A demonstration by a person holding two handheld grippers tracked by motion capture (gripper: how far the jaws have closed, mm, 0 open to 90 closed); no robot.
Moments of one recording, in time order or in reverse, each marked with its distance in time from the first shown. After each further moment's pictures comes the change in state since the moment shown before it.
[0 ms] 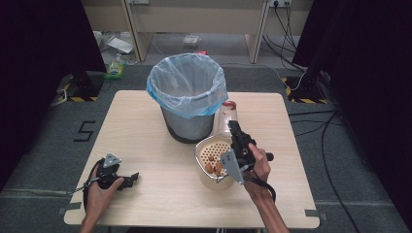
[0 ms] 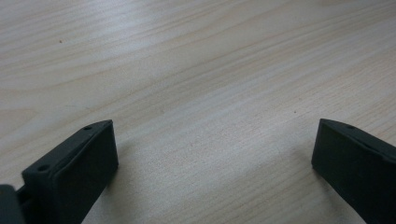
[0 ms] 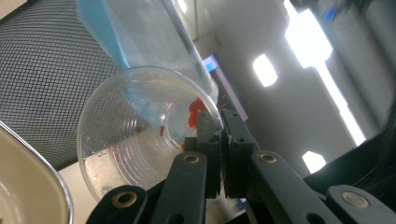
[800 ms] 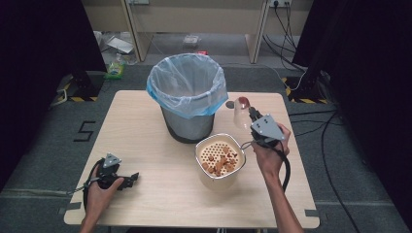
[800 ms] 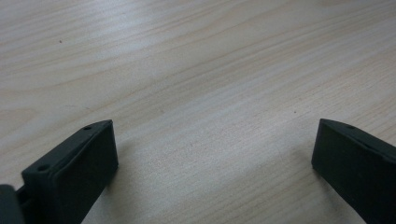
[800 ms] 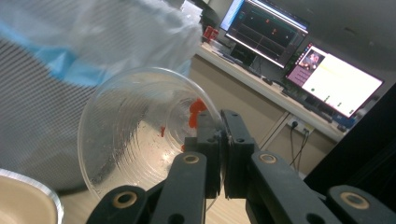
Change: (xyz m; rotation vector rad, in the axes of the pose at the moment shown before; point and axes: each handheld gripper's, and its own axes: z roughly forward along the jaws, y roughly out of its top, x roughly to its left) left arm 0.000 0.000 0.000 0.000 0.000 0.000; right arm -0.055 -0.052 0.039 0.169 0.175 0.552
